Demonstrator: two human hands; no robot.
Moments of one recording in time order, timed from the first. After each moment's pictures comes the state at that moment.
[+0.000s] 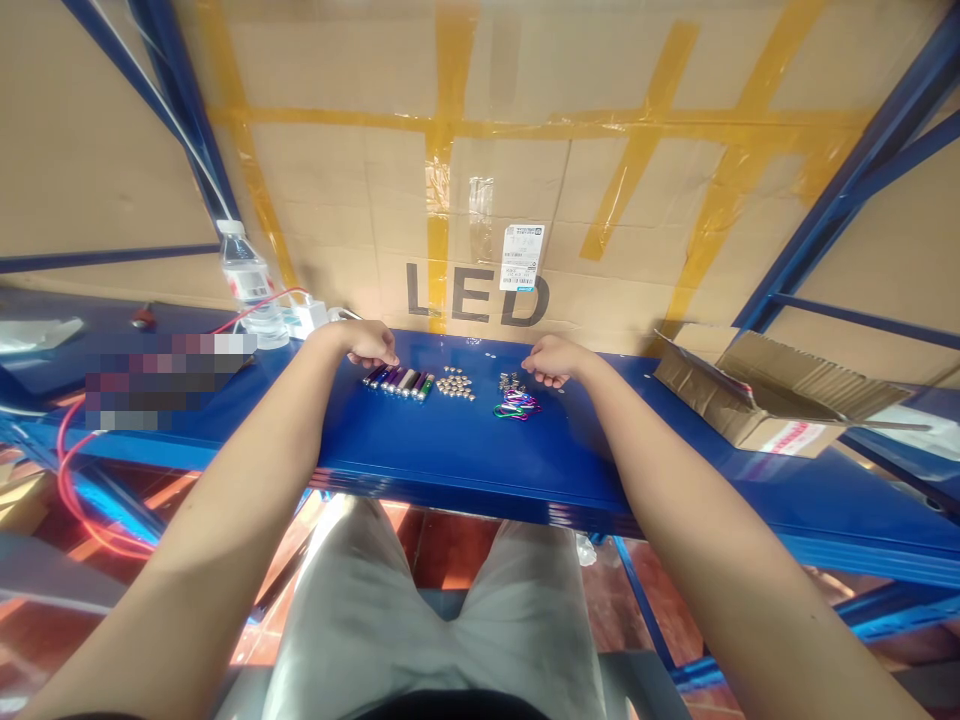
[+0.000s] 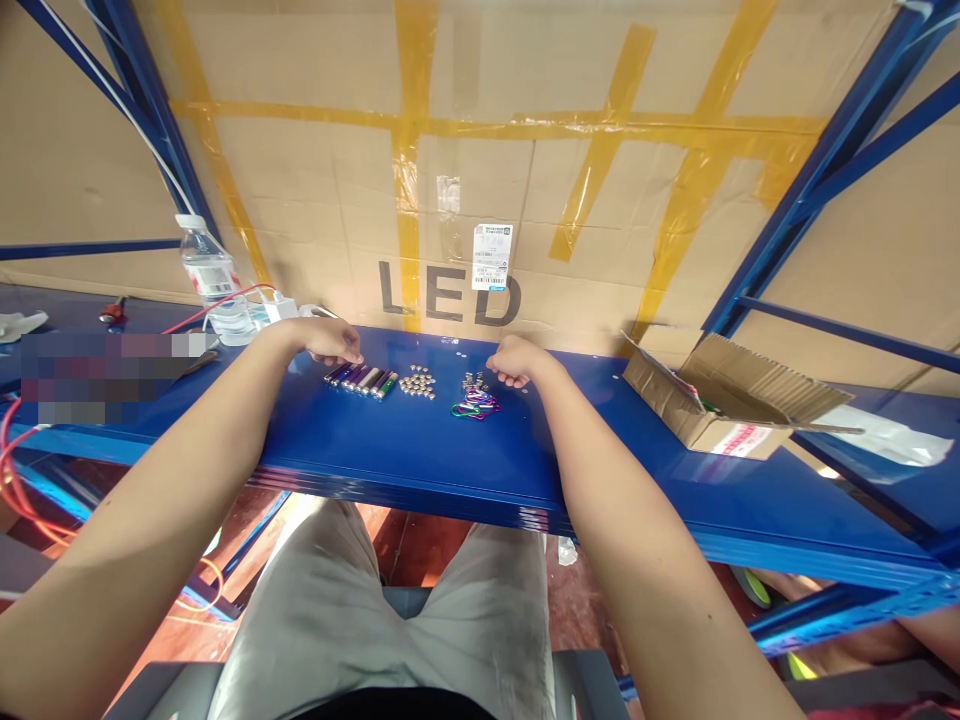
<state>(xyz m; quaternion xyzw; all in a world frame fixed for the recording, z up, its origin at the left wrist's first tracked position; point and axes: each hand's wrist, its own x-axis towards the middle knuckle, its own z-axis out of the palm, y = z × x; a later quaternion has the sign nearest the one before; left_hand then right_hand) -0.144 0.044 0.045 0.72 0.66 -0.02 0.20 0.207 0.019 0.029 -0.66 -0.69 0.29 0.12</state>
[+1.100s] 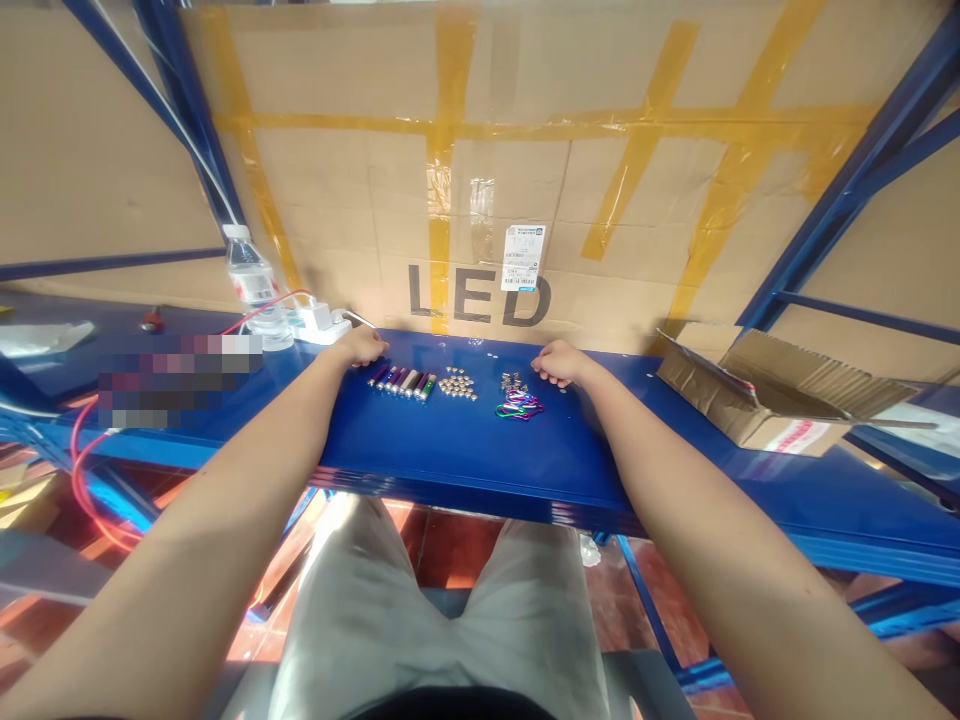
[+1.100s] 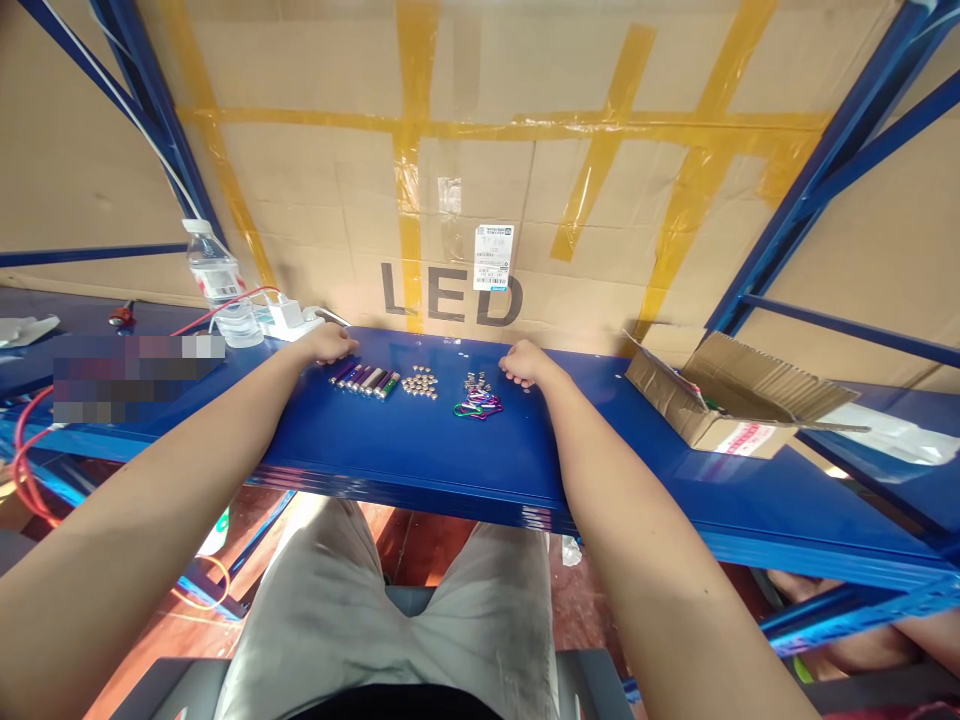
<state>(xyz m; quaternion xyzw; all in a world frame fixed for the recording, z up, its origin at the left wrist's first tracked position) -0.166 0.071 0.002 0.66 0.73 0.13 0.14 0.223 0.042 0.001 -0.67 -0.66 0.28 0.21</state>
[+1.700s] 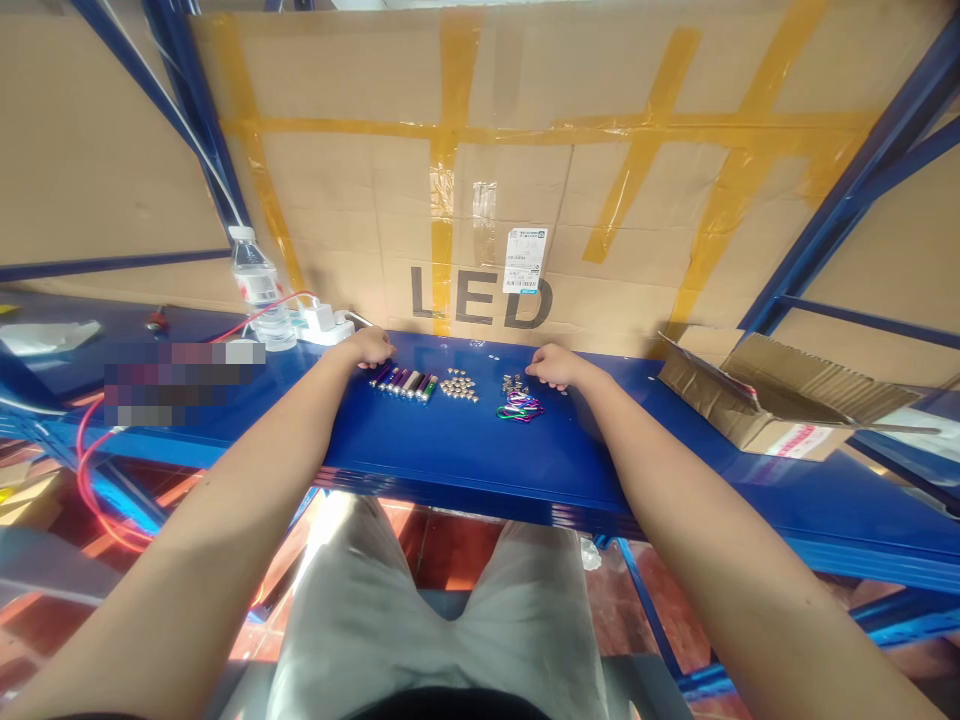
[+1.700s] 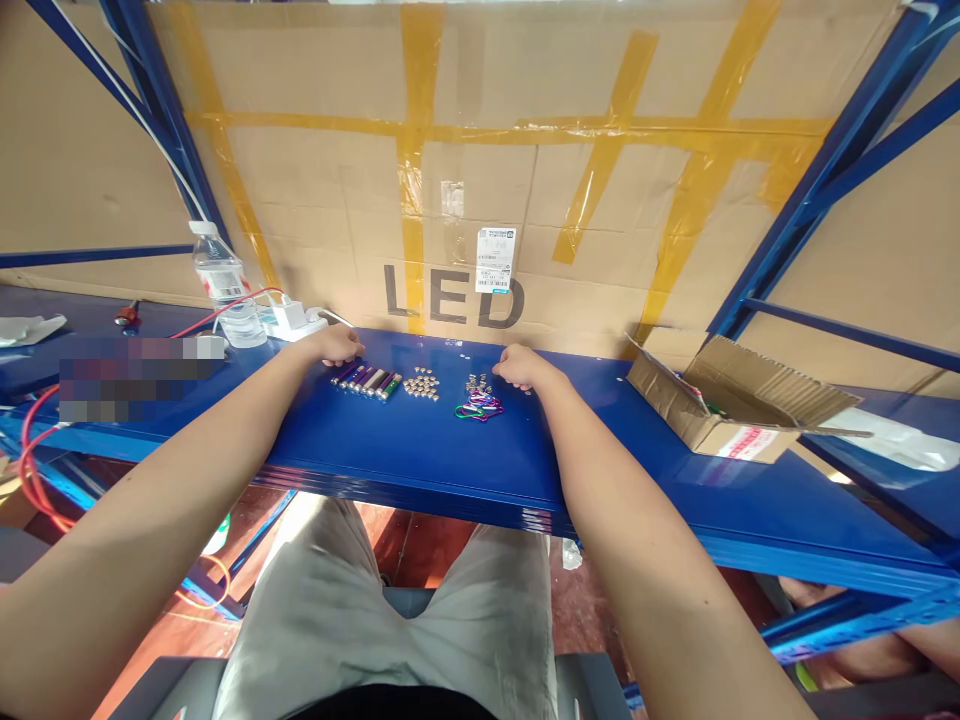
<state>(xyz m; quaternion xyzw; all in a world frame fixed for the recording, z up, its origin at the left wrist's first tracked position) -0.152 0.064 0.009 0.67 0.72 0.11 0.15 0.223 0.051 -0.004 -0.64 -0.72 0.21 0.13</state>
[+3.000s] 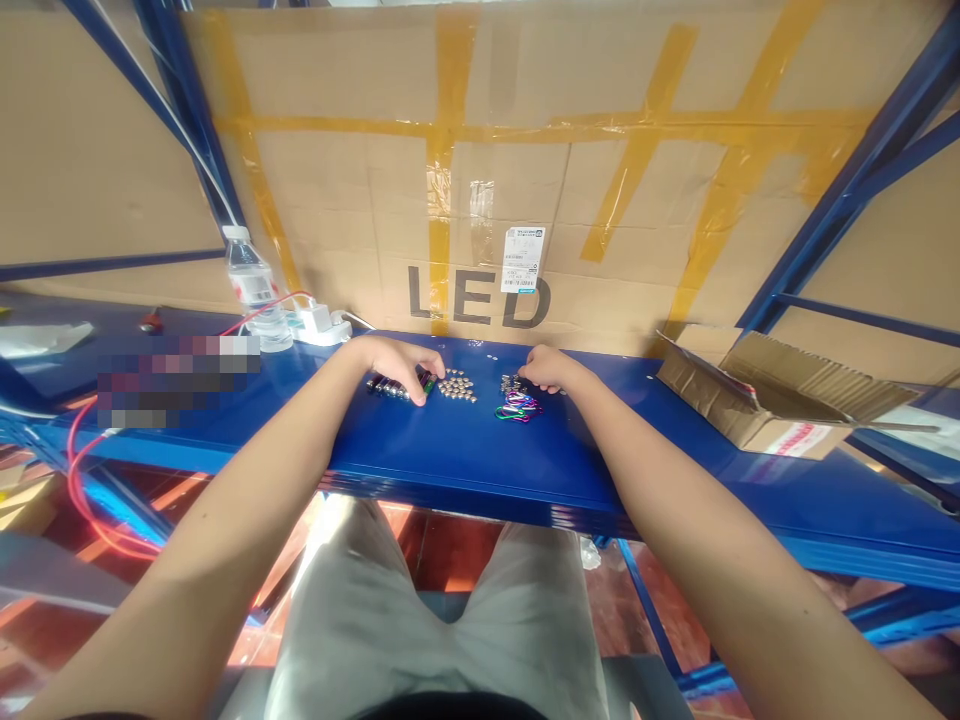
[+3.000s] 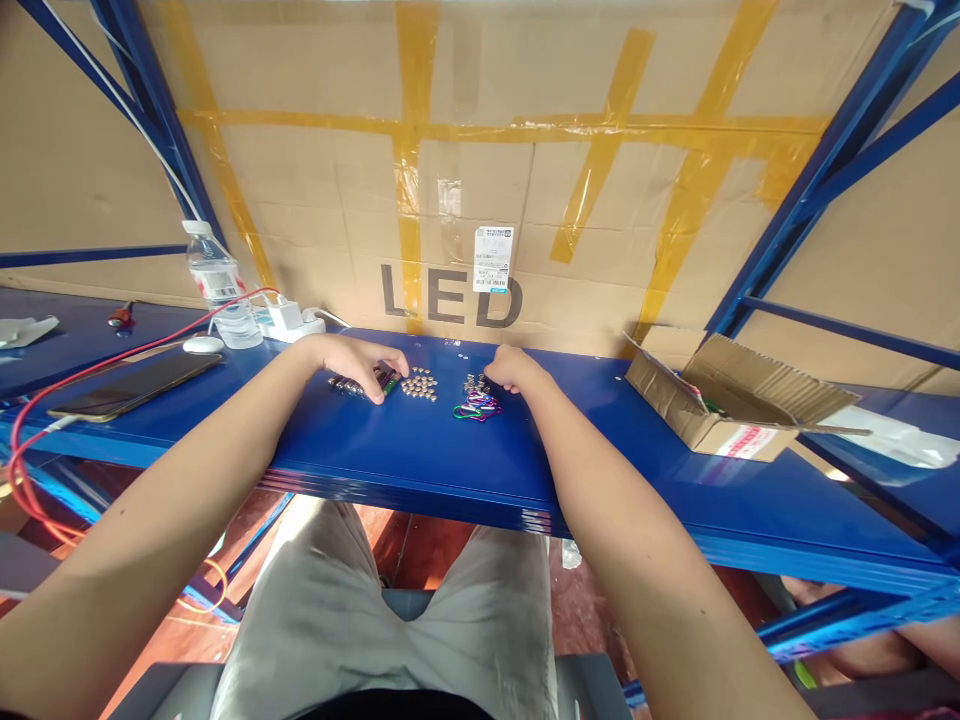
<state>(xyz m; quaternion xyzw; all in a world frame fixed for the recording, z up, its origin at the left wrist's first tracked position) -0.099 0.010 0.043 0.85 0.45 -0.02 0.27 0.197 0.025 0.011 -0.68 -0.70 0.19 0.09</state>
